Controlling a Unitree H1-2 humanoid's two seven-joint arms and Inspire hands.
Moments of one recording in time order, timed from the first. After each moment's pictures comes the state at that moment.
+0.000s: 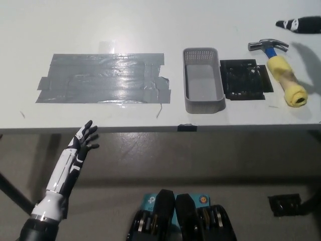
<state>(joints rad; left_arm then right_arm) -0.12 0.22 -0.01 0.05 0.09 -0.22 -0.10 -0.88 -0.45 0.03 0.43 -0.26 0.01 0.15</state>
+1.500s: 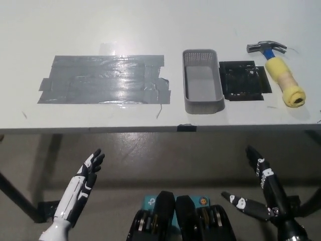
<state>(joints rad) -0.01 0.20 -0.05 0.07 0.11 -0.27 -0.10 -0.02 -0.08 0.03 0.08 -0.08 -0.20 0.11</state>
